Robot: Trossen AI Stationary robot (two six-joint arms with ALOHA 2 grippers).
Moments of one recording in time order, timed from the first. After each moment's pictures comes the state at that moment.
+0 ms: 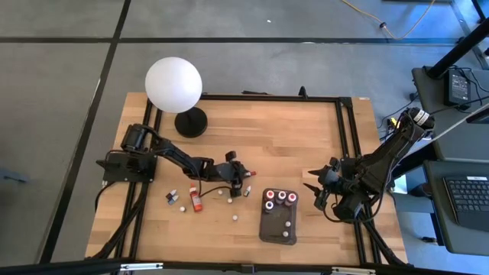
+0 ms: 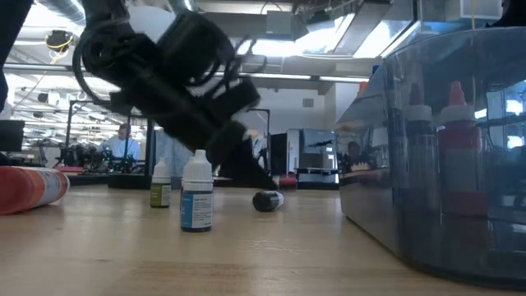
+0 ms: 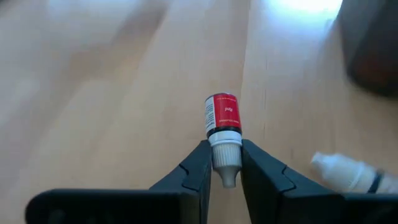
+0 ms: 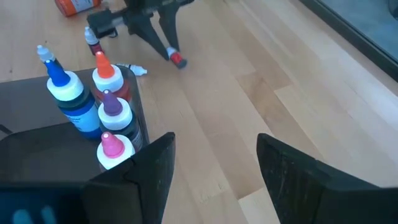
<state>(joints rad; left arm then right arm) -0.14 1.91 0.77 0.55 -0.33 -0.12 0.85 1.14 0.77 -0.86 0.90 1.09</state>
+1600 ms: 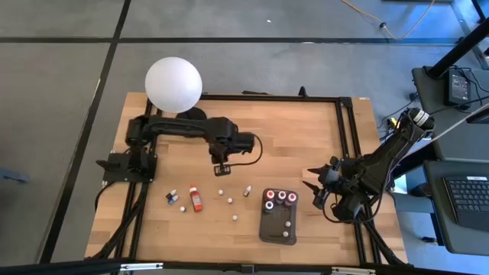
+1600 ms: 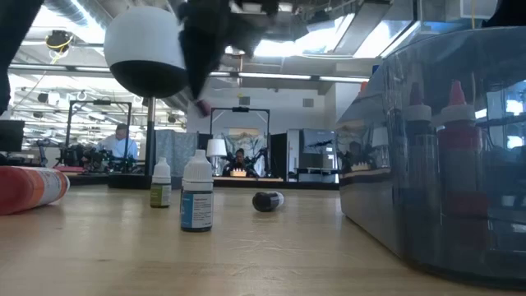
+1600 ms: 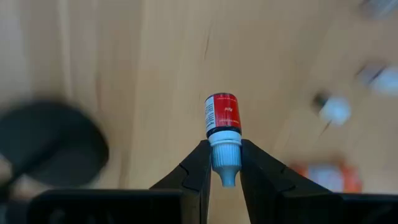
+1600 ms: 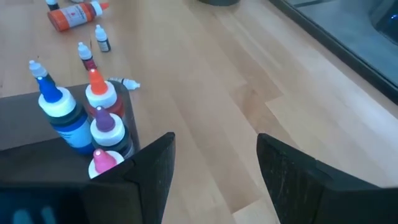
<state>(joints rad) 0.04 1.92 1.76 -1.50 -0.07 -0.23 0.85 1.15 0.77 -0.85 0.96 1.09</state>
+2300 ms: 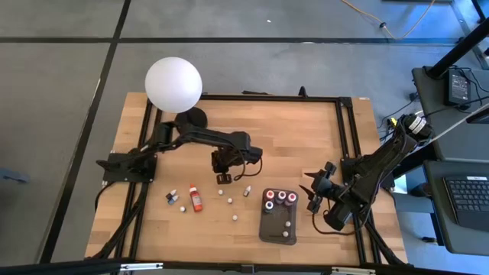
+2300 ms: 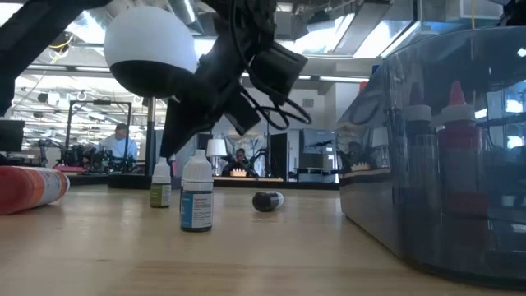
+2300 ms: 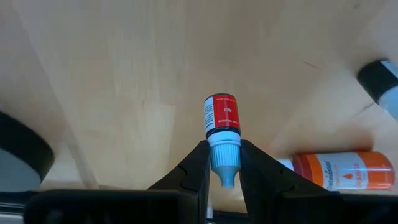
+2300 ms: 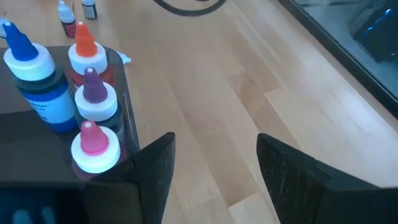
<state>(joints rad) 0.05 2.20 1.76 -1.57 0.06 -0.17 0.85 1.31 0.77 -0.83 0.96 1.09</state>
